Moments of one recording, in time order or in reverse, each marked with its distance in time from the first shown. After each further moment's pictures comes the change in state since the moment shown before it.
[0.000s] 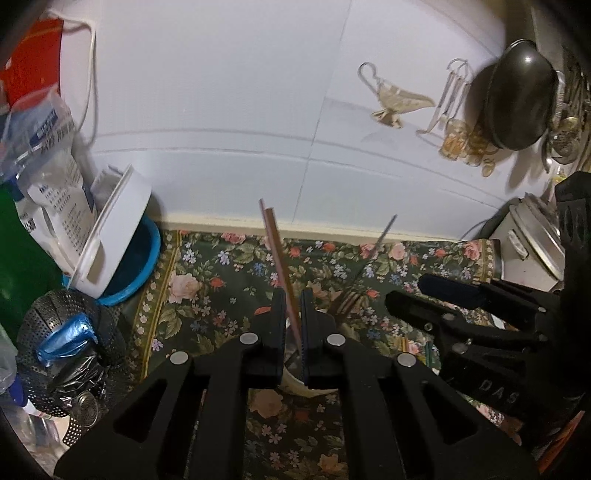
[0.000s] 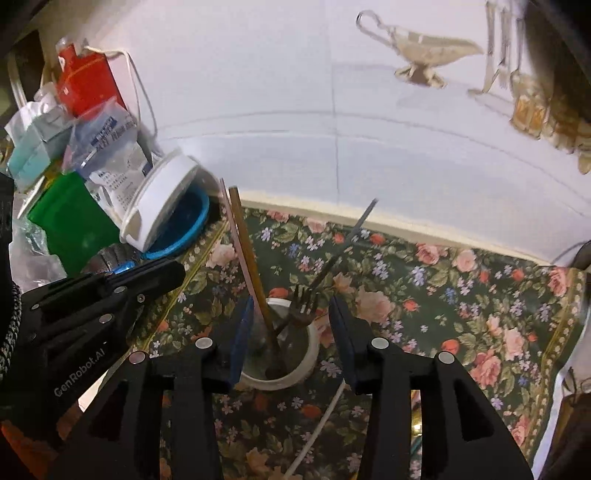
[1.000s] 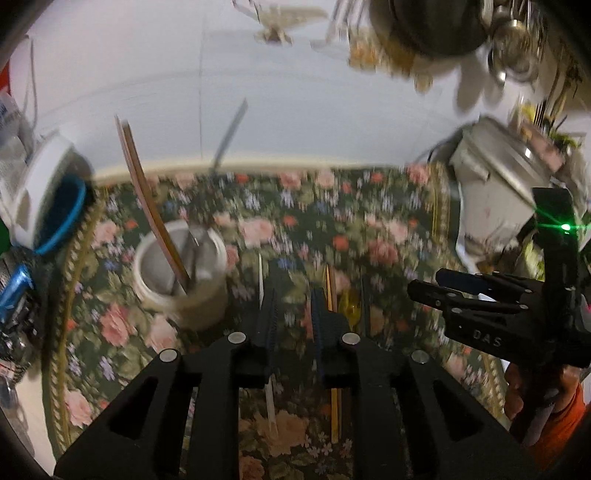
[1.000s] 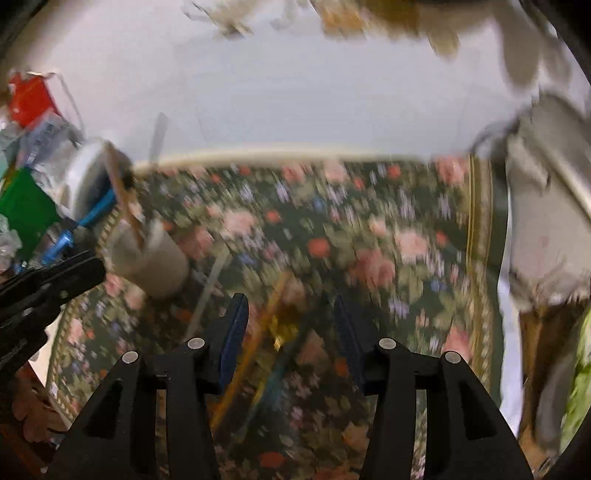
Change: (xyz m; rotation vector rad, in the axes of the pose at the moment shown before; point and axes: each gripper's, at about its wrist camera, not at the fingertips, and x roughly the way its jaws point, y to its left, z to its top) left arm 0.028 -0.117 -0.088 0.106 0.153 -0.074; right arm -0.029 -0.136 -0.115 0.202 0.141 -0.157
